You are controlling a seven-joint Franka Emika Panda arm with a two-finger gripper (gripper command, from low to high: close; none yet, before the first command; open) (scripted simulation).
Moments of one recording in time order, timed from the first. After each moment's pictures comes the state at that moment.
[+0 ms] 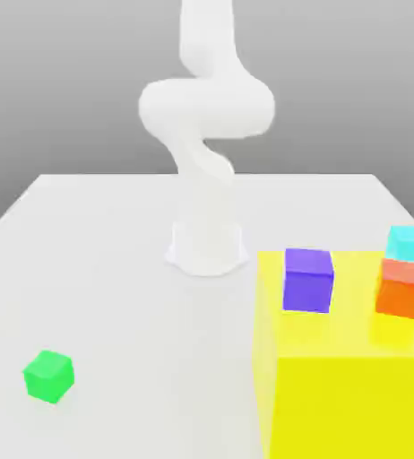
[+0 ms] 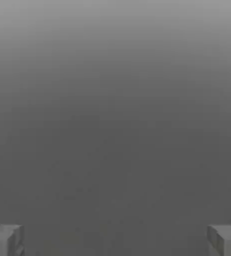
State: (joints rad) arm -0.02 -0.71 -0.03 -2.33 -0.01 2.34 0.79
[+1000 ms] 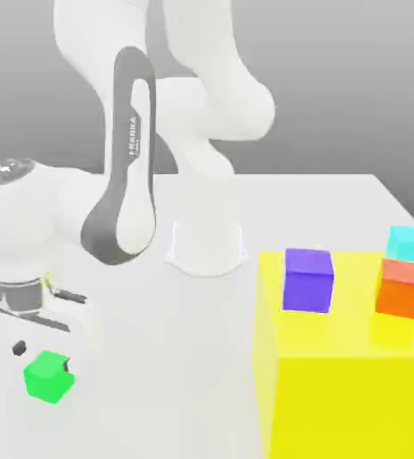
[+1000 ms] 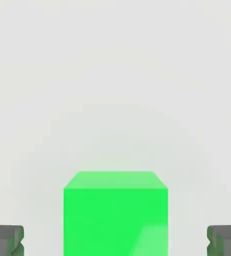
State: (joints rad) arm -0.37 0.38 -0.15 -2.55 0.24 2.92 0.42
